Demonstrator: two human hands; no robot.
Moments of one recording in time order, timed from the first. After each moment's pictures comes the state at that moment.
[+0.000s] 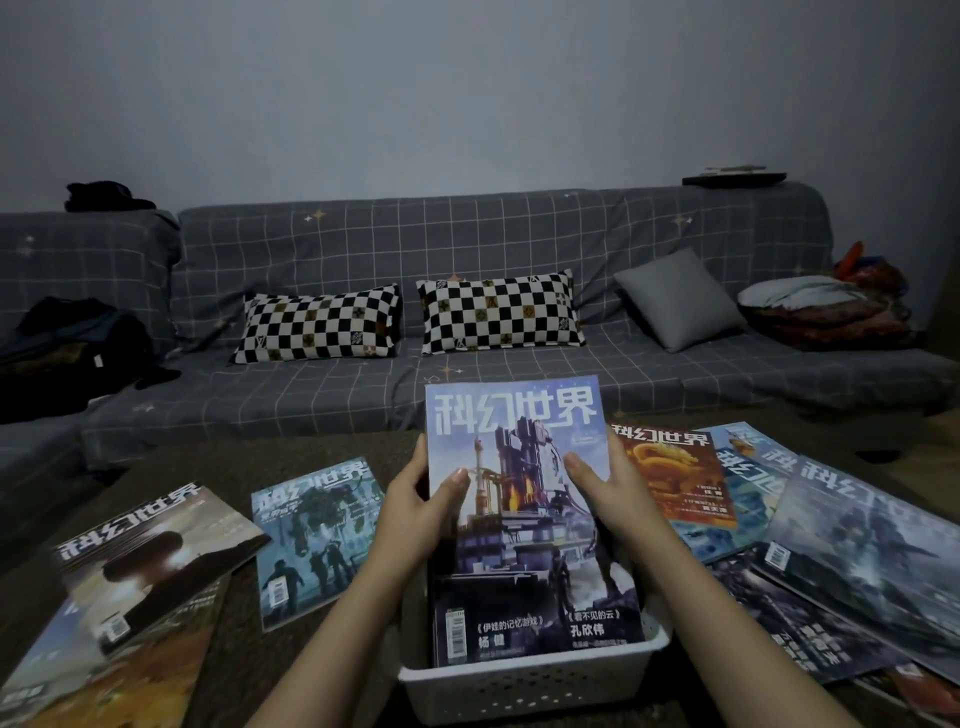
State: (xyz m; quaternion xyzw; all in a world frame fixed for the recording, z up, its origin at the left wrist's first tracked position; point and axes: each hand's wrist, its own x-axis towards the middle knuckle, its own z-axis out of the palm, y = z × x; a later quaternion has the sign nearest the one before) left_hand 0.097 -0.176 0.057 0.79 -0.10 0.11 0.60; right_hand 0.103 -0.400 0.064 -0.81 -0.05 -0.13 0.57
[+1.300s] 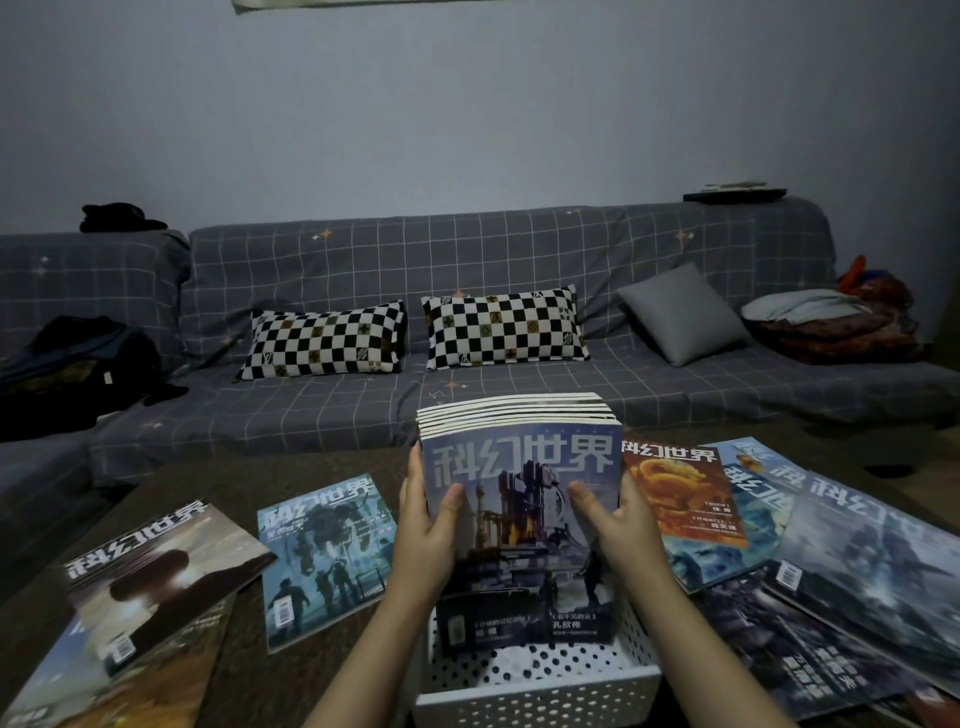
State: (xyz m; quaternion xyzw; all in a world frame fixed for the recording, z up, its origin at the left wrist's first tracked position) left_hand 0.095 -0.187 0.047 0.73 -0.06 0.14 0.66; right_hand 0.087 -0.386 0.052 -0.75 0.02 -0.16 0.65
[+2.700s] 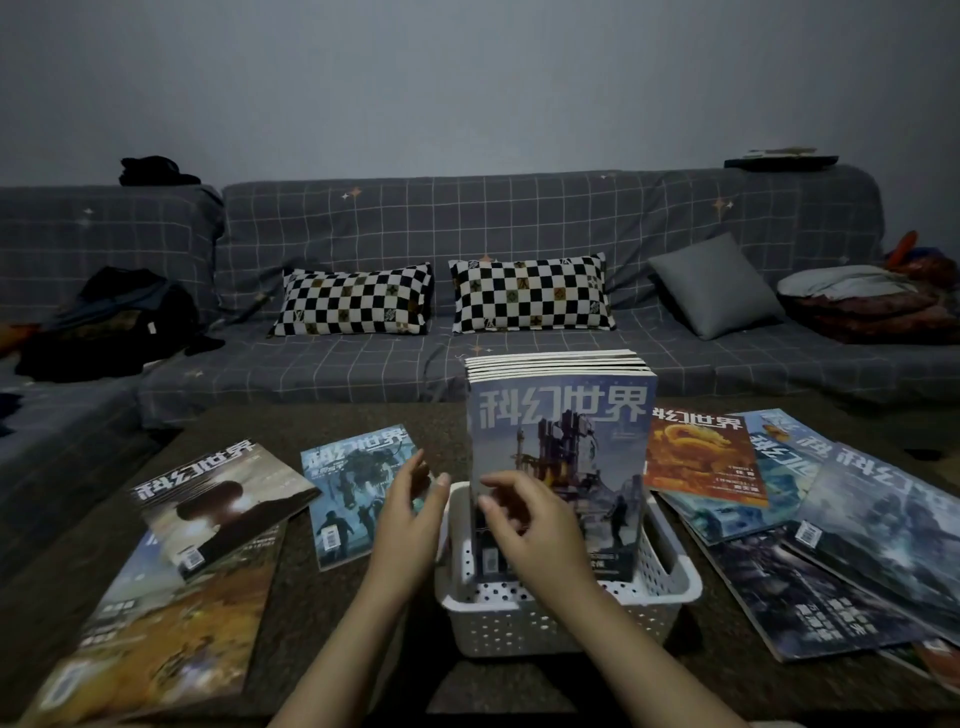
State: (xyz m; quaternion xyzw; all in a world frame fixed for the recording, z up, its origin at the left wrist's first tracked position) left_hand 0.050 -0.134 0.026 0.79 0.01 0.15 0.59; right_hand 0.030 -0.285 0.043 -0.83 -0.18 -0.18 0.49
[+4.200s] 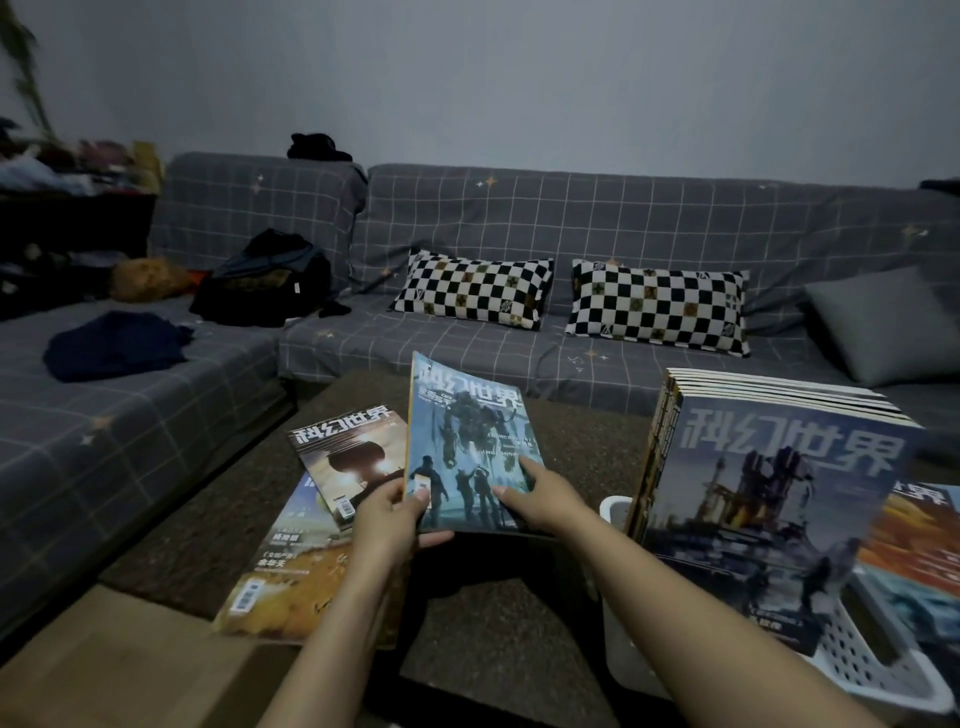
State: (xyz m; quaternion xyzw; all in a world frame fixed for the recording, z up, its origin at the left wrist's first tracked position) left_hand 0.037 0.030 0.013 0.61 0.20 0.14 0.76; right_hand 0.126 -0.130 0.029 -0.91 -0.09 0.14 0.38
